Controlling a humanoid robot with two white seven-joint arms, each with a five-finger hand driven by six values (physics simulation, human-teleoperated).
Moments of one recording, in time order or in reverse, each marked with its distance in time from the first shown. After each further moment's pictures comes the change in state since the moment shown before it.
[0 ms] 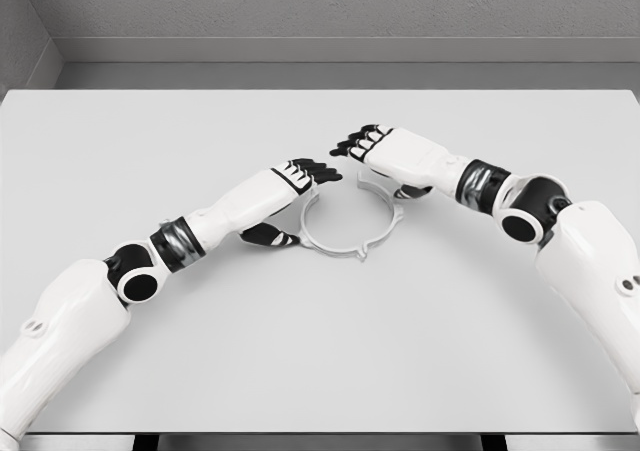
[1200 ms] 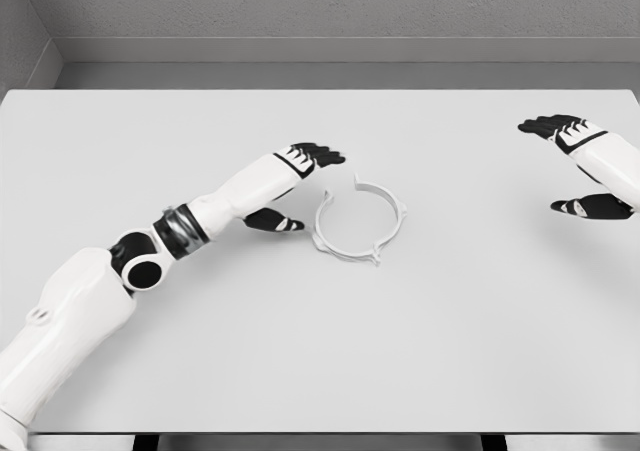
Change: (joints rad) left arm -0.032 -0.014 0.009 0.017 0.021 0.000 0.001; right arm 0.494 -0.310 -0.600 -0.238 -0.463 -0.134 0.004
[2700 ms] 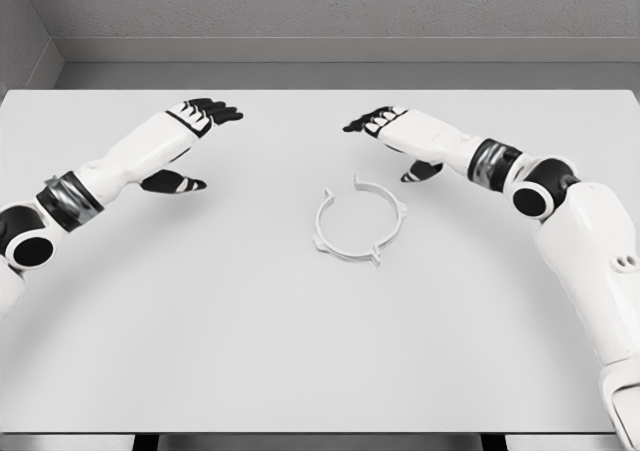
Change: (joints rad) left arm -0.005 0.251 0.120 -0.067 0.014 0.000 0.000; right arm -0.545 0.424 0.413 0.466 0.461 0.000 0.067
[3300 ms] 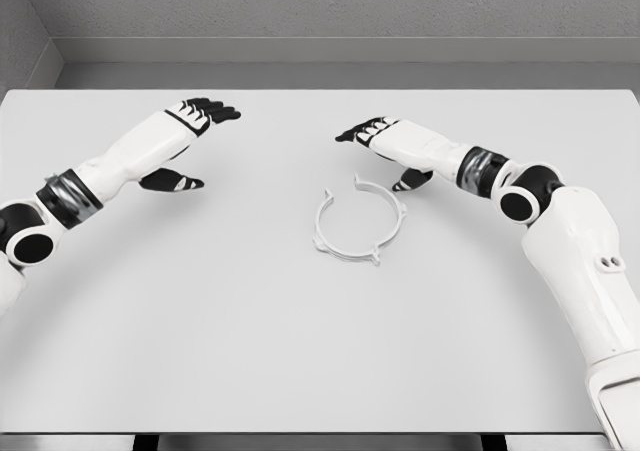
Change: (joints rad) left arm -0.018 -0.003 -0.015 0.032 -0.001 0.000 0.000; right arm -0.003 0.031 0.010 0.047 0.006 0.000 0.000
